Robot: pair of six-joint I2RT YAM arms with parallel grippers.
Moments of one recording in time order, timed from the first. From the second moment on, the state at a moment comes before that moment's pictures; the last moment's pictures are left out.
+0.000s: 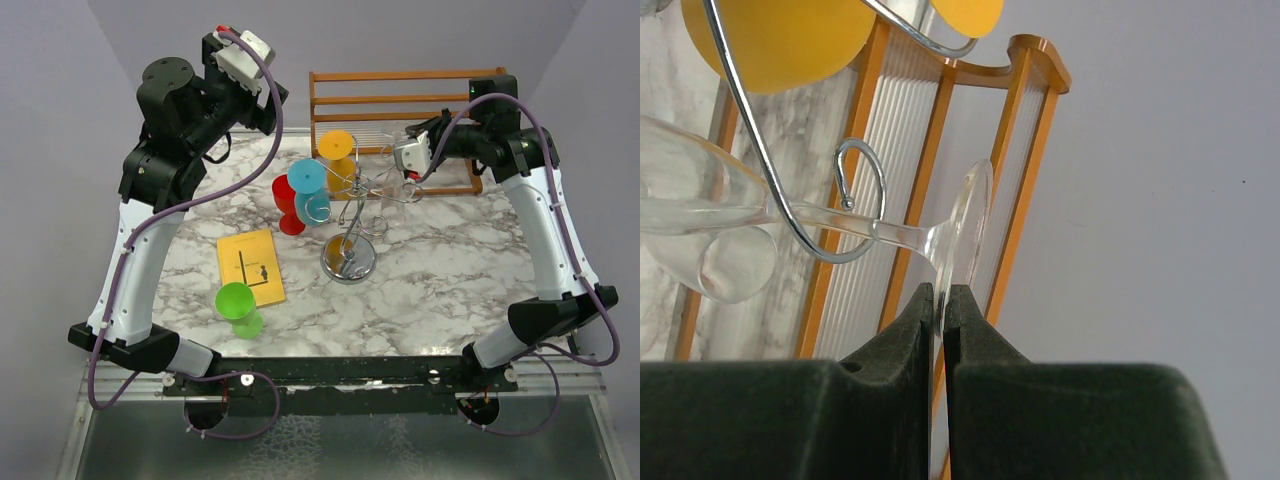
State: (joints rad) left arm -0.39 1.43 2.04 -0.56 0.18 0.32; right arm 0.28 1.56 1.96 -1.00 -0.56 -1.74
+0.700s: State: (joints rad) left arm -0.39 1.43 2.04 -0.58 0.19 0.33; right arm 0.29 1.59 1.96 -1.02 -0.68 -1.77
